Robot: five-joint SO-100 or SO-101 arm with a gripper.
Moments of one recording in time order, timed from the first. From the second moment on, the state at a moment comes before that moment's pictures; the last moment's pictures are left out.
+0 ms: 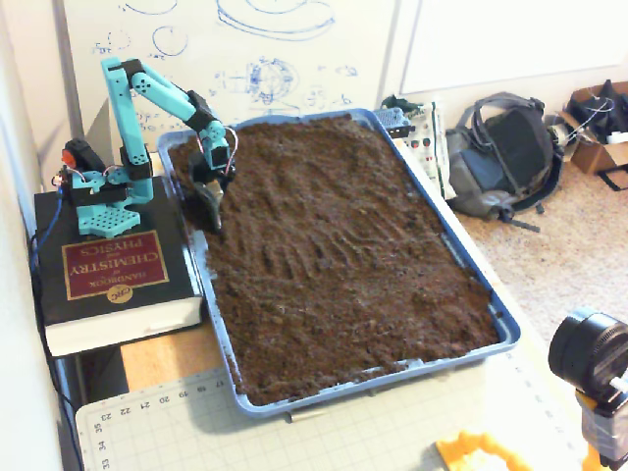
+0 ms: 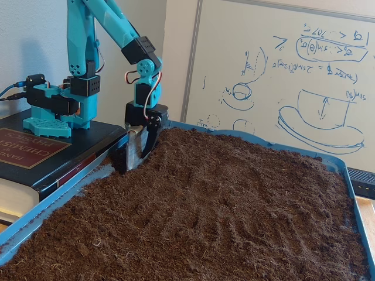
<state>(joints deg) -5.2 95.1 143.0 35.3 -2.1</state>
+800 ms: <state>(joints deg) -5.2 91.8 125.7 35.2 -2.2</state>
